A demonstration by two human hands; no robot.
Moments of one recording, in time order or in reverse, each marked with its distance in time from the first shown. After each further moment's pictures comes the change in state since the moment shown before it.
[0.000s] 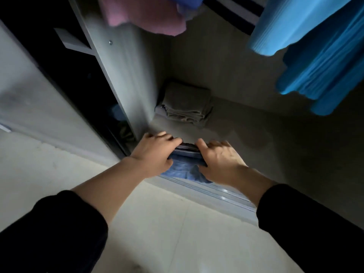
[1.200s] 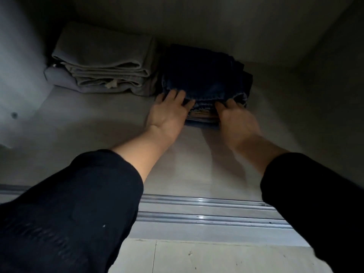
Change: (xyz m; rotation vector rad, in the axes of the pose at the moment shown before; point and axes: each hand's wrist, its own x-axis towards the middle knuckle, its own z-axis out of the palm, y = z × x) left_hand 0.267 0.088 0.236 0.113 0.185 0.130; right_hand 0.077 0.177 0.245 -0.112 0.113 0.608
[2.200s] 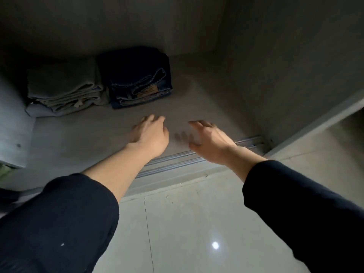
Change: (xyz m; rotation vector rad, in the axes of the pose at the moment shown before) left_hand -0.113 0.091 -0.118 -0.347 -0.241 -0.017; right_hand -0.186 0.046 -0.082 0.583 -0.240 0.164
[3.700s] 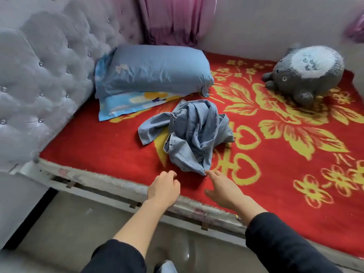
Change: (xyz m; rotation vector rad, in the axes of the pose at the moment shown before) left_hand -0.235 0.933 -0.298 0.086 -0.490 0.815; right_hand -0.658 0.400 -0.615 0.374 0.259 1.067
